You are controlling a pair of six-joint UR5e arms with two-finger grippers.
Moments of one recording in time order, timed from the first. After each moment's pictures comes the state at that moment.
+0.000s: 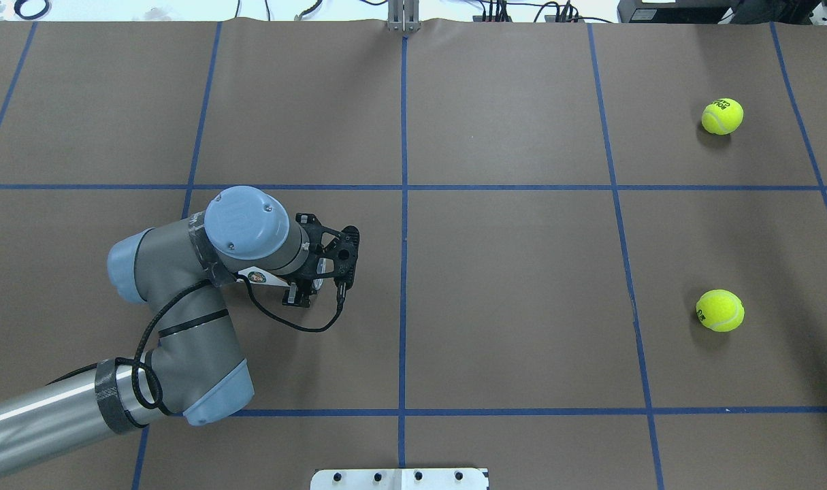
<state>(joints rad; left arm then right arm) -0.50 -2.12 -1.66 -1.78 -1.78 0.45 1.42 -1.67 1.86 -1.52 2.20 -0.01</state>
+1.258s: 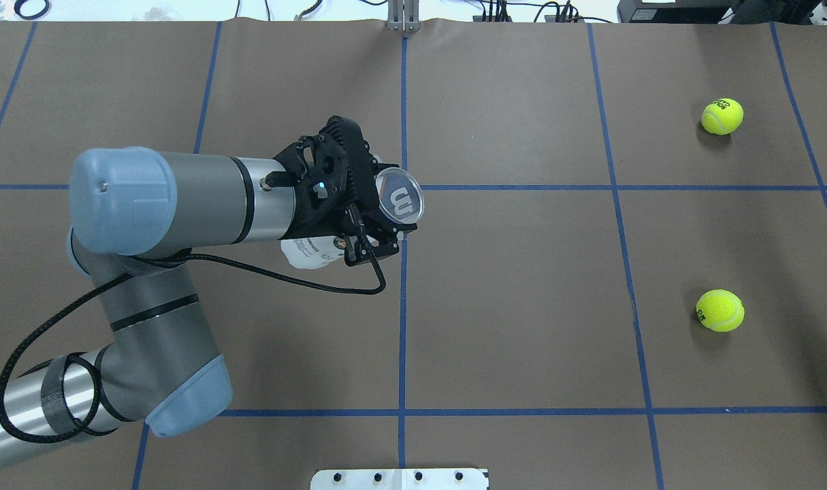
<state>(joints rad) -0.54 -2.14 -1.87 -2.36 -1.71 -0.09 1.42 -1.66 1.87 -1.51 2.23 -0.01</state>
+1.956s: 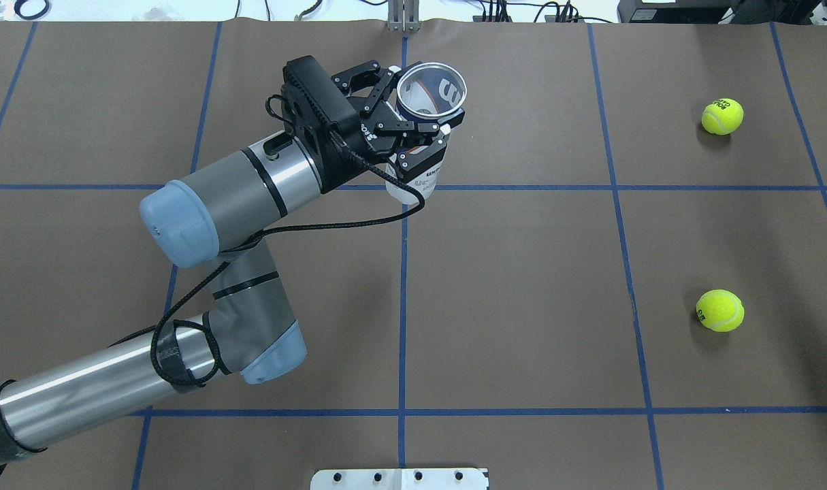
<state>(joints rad) -0.53 -2.29 -1.47 -3.09 -1.34 -0.35 1.42 -1.66 1.87 -1.51 2.23 -0.01</state>
